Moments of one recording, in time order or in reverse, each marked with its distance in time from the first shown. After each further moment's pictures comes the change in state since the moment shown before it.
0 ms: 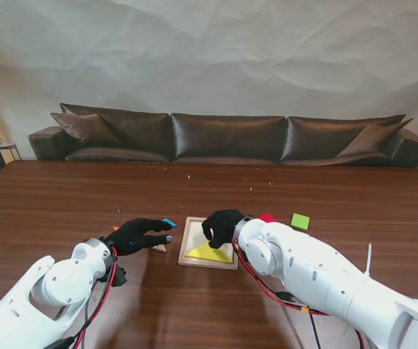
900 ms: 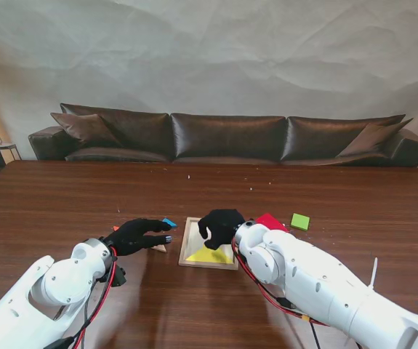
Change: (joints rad) left arm 0.001 0.001 -0.003 0.000 -0.001 0.002 -0.006; right arm -0.086 0.011 0.095 -0.056 -0.059 -0.037 -0.107; left_hand 0.001 0.000 0.000 0.000 0.000 0.009 0.000 0.000 0.001 0.000 0.000 0.000 0.020 0.001 0.004 0.000 0.000 0.000 0.000 0.000; right_hand 0.002 -0.053 0.001 -0.032 0.050 -0.027 0.026 0.012 0.041 0.000 -0.053 -0.037 0.053 -0.001 -0.005 -0.008 0.015 0.000 0.005 0.000
